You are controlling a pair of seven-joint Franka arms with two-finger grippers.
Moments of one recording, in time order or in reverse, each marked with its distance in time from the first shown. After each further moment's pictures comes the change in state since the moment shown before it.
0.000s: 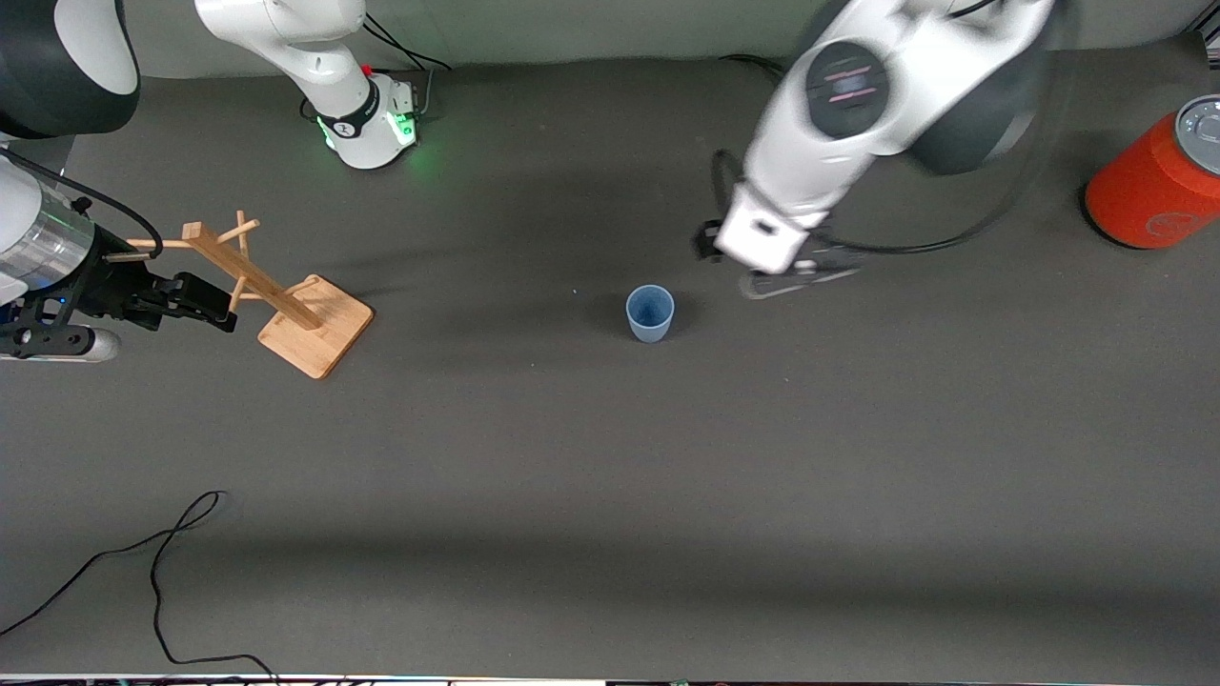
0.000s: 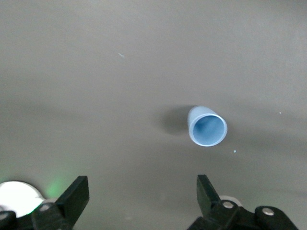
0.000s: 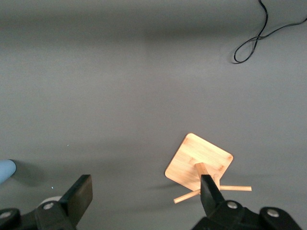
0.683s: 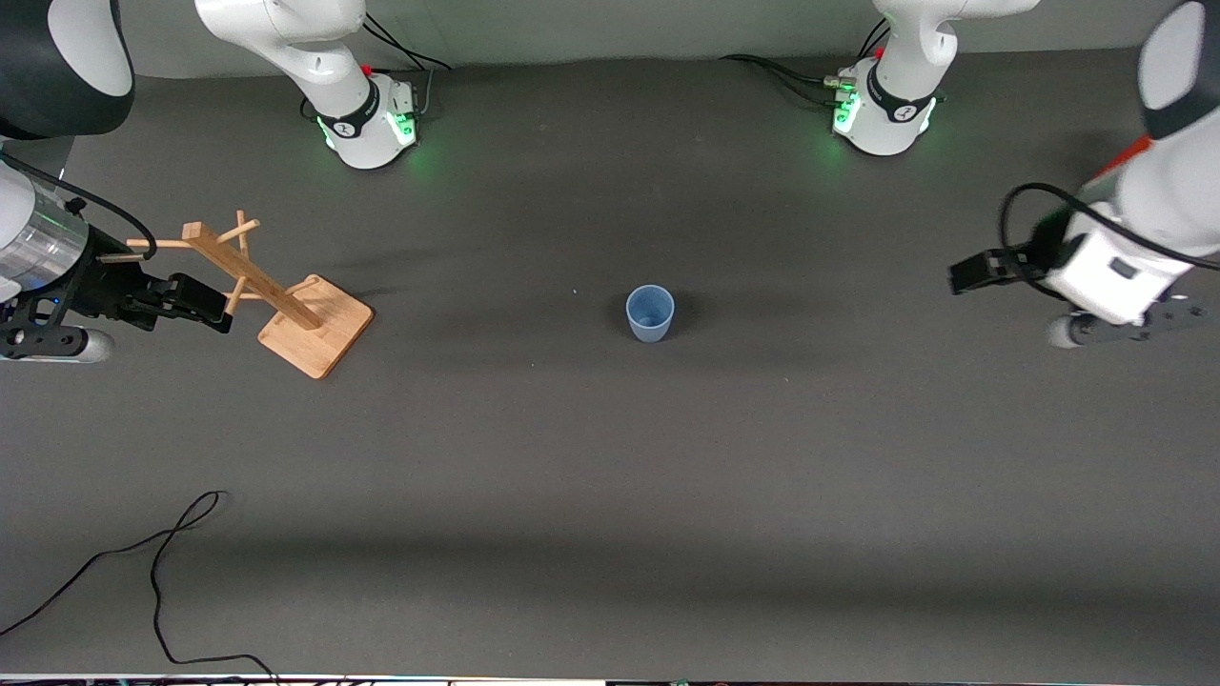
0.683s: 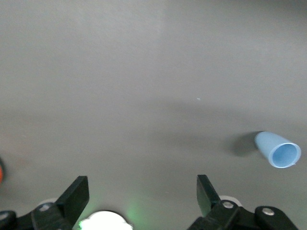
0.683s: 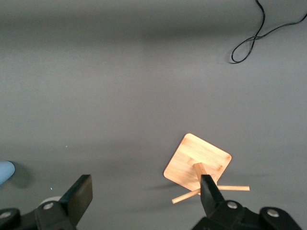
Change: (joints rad) left arm 0.234 -0.025 0.181 0.043 0.050 -0.094 0.542; right arm -0.001 0.000 -0.010 0.001 0.000 0.000 -0.002
